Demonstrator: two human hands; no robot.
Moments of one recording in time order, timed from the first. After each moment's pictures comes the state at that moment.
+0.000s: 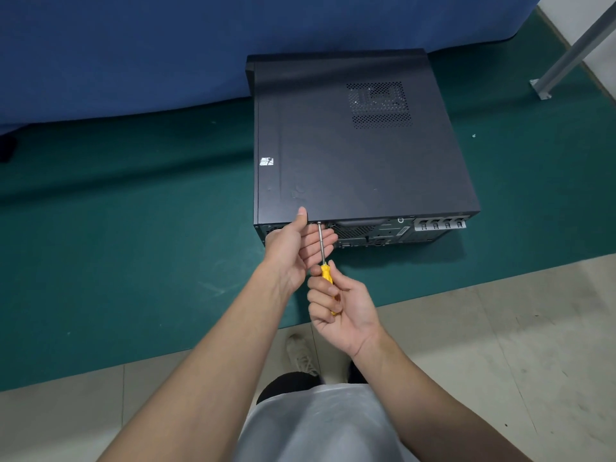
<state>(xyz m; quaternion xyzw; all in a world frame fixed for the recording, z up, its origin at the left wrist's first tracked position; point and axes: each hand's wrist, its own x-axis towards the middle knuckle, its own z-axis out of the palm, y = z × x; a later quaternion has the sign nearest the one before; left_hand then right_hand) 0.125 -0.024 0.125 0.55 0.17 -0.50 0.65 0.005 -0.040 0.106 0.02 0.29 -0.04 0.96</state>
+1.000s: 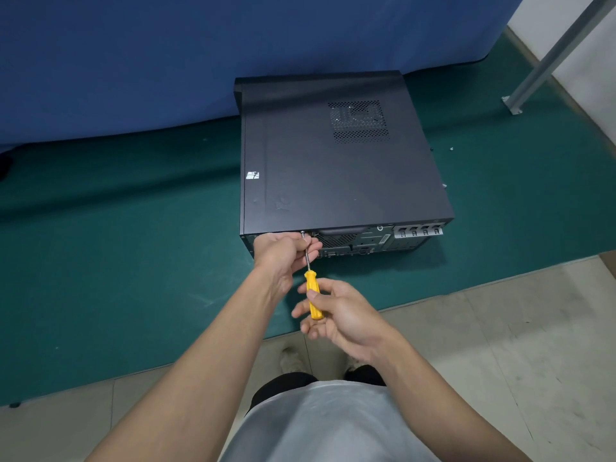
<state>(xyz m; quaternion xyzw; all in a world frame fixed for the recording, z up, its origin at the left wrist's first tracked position) 0.117 -0.033 0.134 0.64 0.13 -0.43 0.62 -0.018 -0.055 0.139 -0.40 0.37 0.06 0.84</state>
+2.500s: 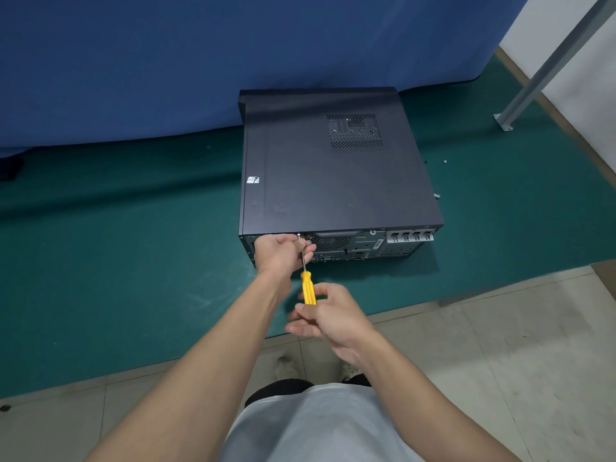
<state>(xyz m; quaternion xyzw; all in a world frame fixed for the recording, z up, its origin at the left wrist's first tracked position) 0.102 -0.033 0.137 0.68 0.11 -0.37 0.63 -0.017 -0.046 0.147 -0.45 0.44 0.04 0.78</state>
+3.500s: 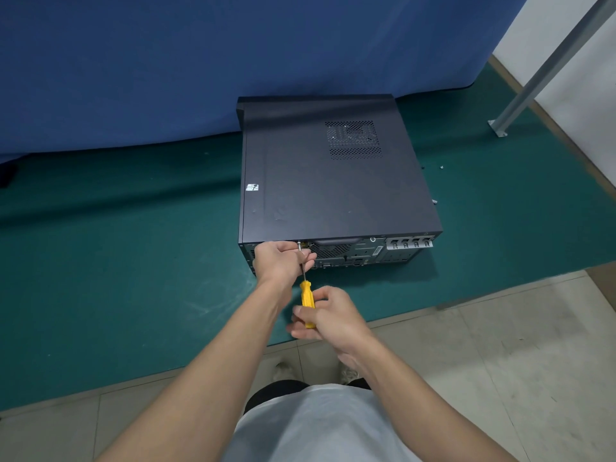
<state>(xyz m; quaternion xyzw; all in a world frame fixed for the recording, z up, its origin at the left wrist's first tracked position) 0.105 -0.034 0.133 0.69 0.10 -0.36 0.62 -0.011 -0.048 0.142 -0.48 0.46 0.03 0.75</state>
